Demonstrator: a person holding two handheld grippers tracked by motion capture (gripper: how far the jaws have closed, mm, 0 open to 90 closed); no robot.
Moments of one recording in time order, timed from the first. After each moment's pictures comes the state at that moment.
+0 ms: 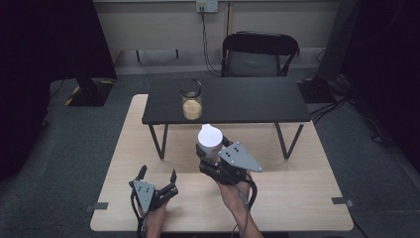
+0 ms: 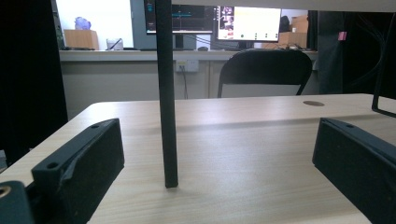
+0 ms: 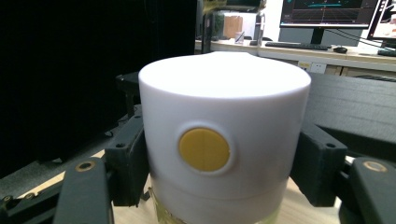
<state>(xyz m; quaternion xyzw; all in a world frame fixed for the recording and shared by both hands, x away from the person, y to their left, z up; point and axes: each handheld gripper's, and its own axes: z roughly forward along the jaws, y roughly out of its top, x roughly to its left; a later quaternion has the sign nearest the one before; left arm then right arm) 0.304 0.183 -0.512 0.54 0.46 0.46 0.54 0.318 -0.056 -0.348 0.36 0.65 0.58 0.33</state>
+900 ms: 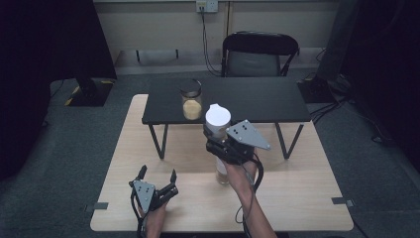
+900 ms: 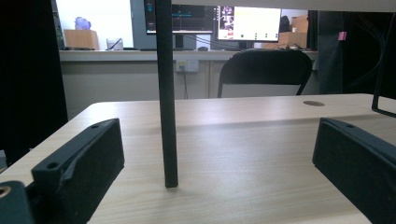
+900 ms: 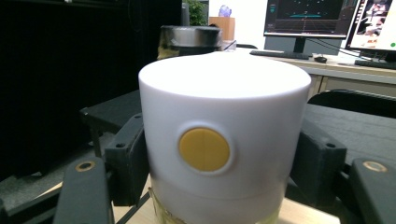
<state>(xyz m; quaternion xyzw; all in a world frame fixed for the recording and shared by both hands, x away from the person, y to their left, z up) 0.304 0.183 -0.512 0.54 0.46 0.46 0.54 0.348 -0.069 -0.313 0.37 0.64 0.57 0.35</state>
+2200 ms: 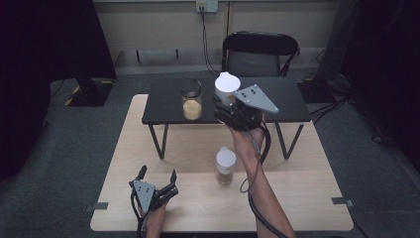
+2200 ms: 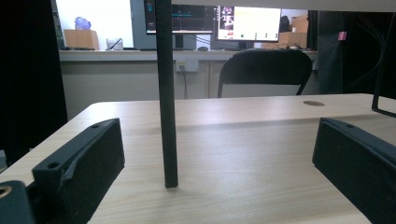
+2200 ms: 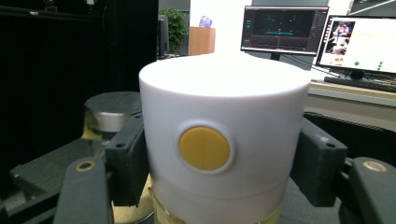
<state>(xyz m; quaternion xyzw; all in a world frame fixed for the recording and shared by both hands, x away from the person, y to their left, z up) 0.304 0.183 -0.512 0.54 0.46 0.46 0.54 0.401 -0.082 -0.264 0.38 0.62 0.56 0.39</state>
